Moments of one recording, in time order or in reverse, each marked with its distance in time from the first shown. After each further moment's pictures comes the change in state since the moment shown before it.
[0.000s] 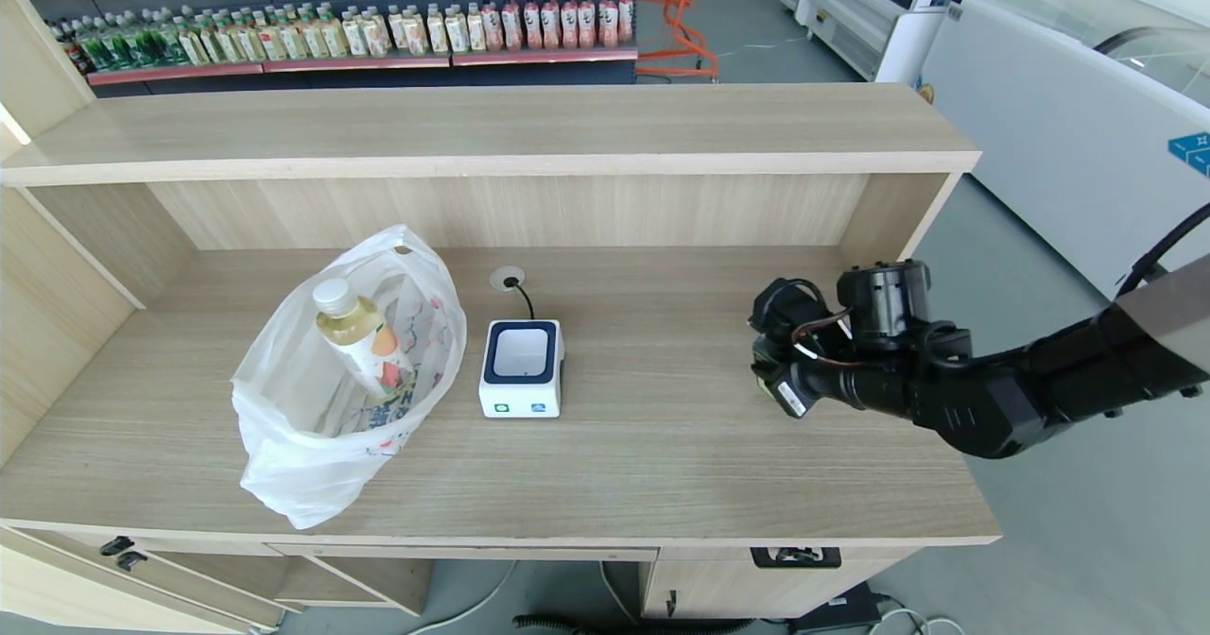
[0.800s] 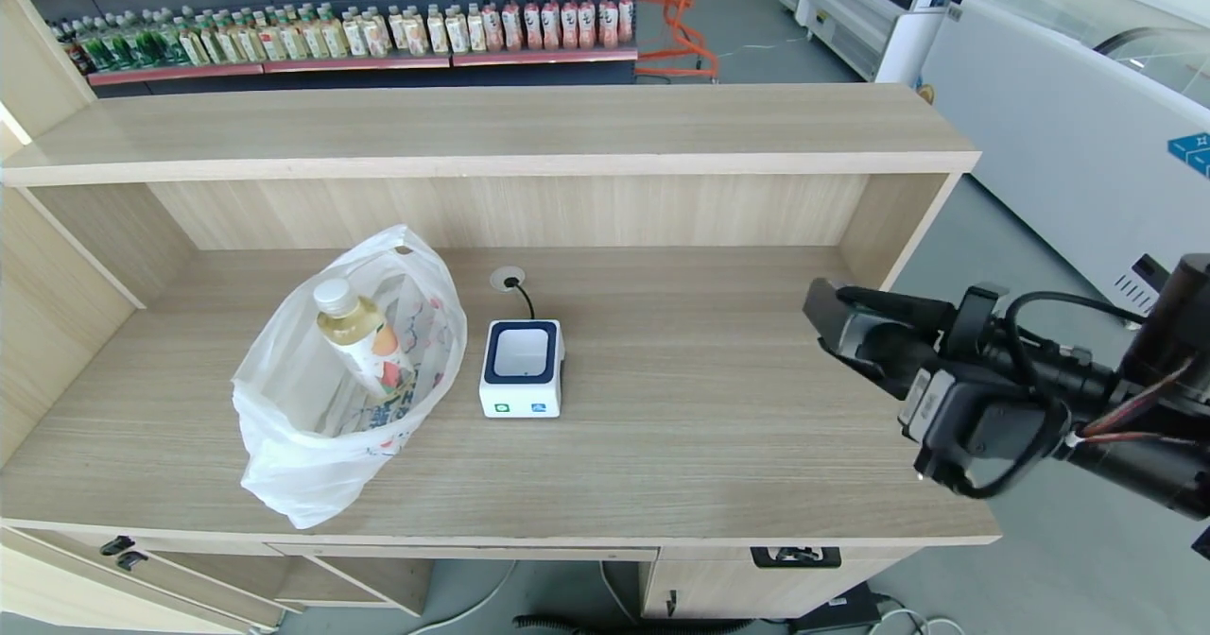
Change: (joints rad) left arm 0.000 0.000 0.000 0.000 0.000 0.000; right arm -0.013 -0.481 0.509 -0.486 0.438 -0.849
